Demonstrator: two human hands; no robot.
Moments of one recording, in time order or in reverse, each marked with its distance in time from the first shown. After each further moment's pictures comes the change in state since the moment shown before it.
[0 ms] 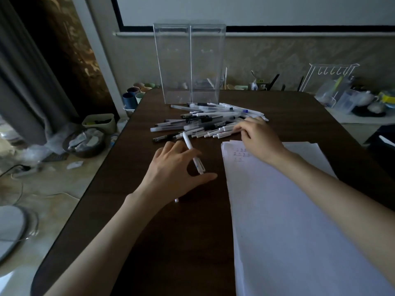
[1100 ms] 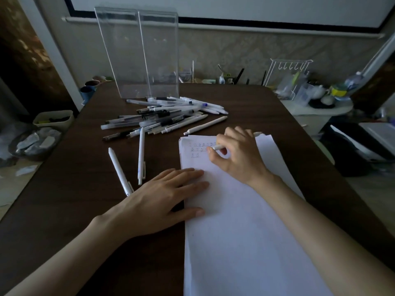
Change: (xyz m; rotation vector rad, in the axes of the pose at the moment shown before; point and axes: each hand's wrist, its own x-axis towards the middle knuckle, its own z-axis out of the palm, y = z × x) left_hand -0.015 0.039 0.029 -0.097 -0.169 0.592; right_hand -0.066 0.015 -0.008 -0.095 0.349 -0.141
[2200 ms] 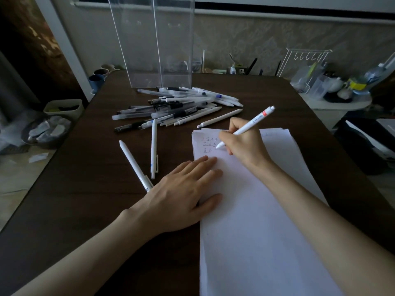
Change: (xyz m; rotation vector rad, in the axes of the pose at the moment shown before) left_hand 0.010 0.007 0.009 0.030 0.076 -0.096; right_hand 0.026 -0.026 0.006 0.718 -0.152 0.665
